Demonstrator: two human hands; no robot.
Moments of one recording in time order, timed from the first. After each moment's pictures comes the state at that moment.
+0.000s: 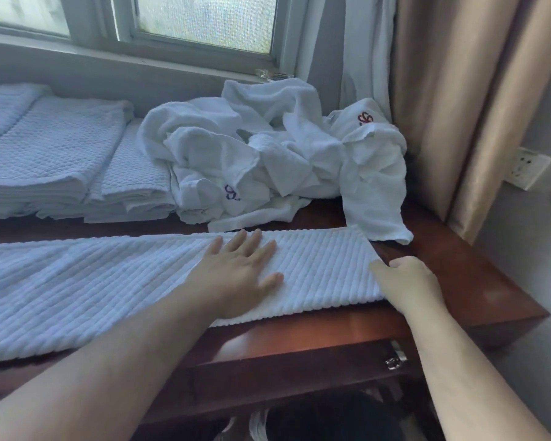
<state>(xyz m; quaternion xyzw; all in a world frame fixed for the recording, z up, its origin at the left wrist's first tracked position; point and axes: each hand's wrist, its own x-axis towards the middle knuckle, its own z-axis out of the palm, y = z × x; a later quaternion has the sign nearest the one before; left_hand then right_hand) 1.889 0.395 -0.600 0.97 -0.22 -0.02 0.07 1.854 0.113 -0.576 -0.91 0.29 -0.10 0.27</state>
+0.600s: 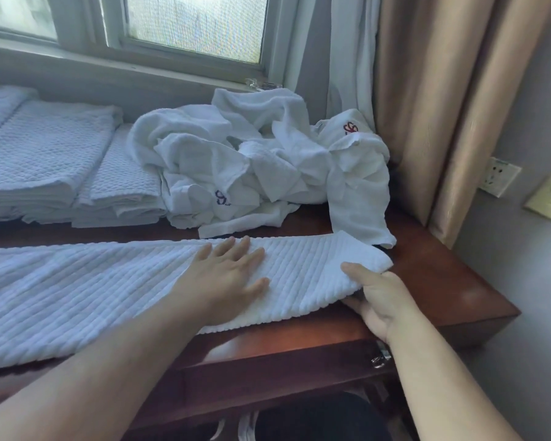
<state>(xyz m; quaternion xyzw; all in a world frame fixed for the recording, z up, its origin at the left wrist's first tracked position) 1.886 0.402 -0.609 0.97 -0.23 0.02 0.12 1.843 0.129 -0.586 -0.62 0.15 -0.03 0.77</state>
